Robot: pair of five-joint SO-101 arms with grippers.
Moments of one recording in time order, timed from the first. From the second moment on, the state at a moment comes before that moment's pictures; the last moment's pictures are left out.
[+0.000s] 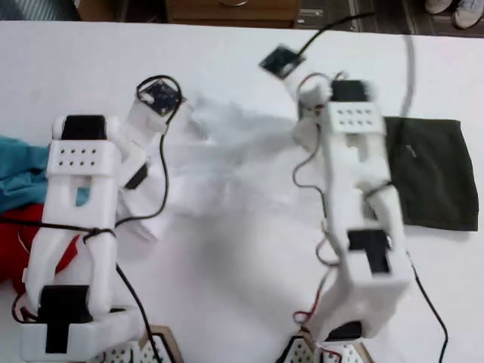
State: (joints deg) left arm -8.1 -10.6 12.5 86.7 -35.0; right arm -5.6 11.0 -16.7 81.8 46.2
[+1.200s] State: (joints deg) left arm 5.5 -10.9 -8.8 96.3 -32.2; right arm -0.9 -16.3 45.1 58.9 52.7
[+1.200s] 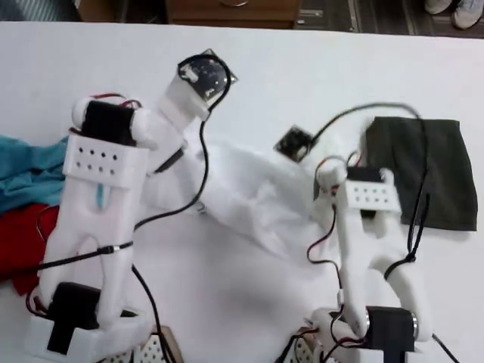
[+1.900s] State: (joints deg) left arm 5.5 -10.9 -8.0 96.1 -32.2; right arm 6.9 -47.3 57.7 79.3 69.8
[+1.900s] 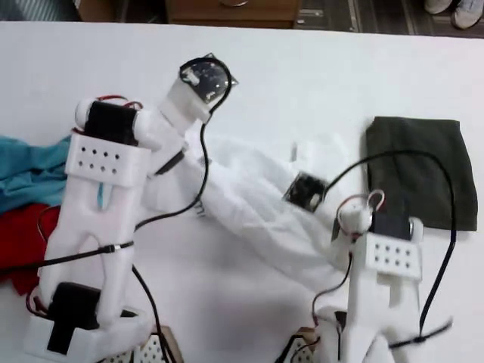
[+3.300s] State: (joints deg) left arm -2.9 -10.8 -2.8 90.0 -30.2; right arm 6.9 -59.3 47.9 52.4 57.3
